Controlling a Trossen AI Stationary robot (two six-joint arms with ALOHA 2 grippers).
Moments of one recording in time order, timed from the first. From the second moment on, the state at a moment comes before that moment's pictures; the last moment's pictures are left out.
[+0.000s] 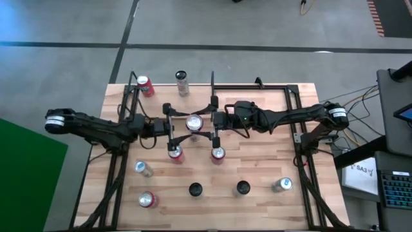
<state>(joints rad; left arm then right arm) 0.02 1.15 0.42 0.98 -0.04 0.30 -0.03 1.60 1.22 0.40 -0.08 -0.27</state>
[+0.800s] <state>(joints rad) 0.02 1.26 0.48 0.98 -0.05 0.33 -0.03 1.61 1.22 0.42 -0.08 -0.27</state>
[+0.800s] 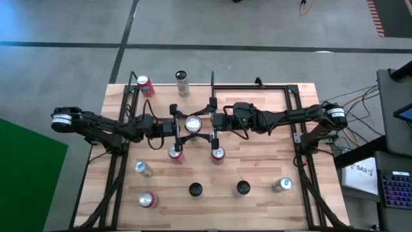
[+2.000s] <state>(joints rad) 0.02 1.26 0.47 0.97 -0.15 0.35 -0.03 1.60 1.52 -0.21 0.03 -0.21</state>
